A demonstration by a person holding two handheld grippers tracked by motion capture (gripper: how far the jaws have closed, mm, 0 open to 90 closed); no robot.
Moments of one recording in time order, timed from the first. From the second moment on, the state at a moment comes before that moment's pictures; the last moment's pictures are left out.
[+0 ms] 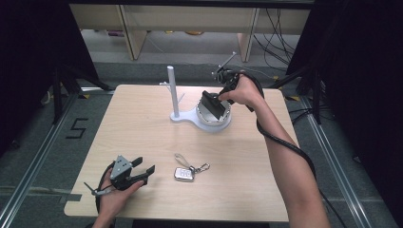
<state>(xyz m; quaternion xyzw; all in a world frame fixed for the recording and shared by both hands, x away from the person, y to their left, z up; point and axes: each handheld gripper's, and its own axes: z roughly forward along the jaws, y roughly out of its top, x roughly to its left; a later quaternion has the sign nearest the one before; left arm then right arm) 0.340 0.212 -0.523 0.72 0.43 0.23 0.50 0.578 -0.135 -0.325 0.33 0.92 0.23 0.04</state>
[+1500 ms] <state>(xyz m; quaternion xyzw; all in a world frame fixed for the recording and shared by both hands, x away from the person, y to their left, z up) 0.340 0.211 -0.523 0.72 0.42 0.23 0.51 0.592 -0.138 -0.352 0.36 0.90 0.22 0.14</state>
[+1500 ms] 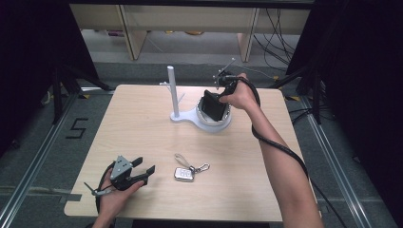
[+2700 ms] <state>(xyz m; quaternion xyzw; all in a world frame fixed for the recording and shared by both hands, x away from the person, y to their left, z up) 0.341 0.210 -0.523 0.72 0.42 0.23 0.50 0.541 -0.177 -0.346 0.39 0.88 0.24 0.15</state>
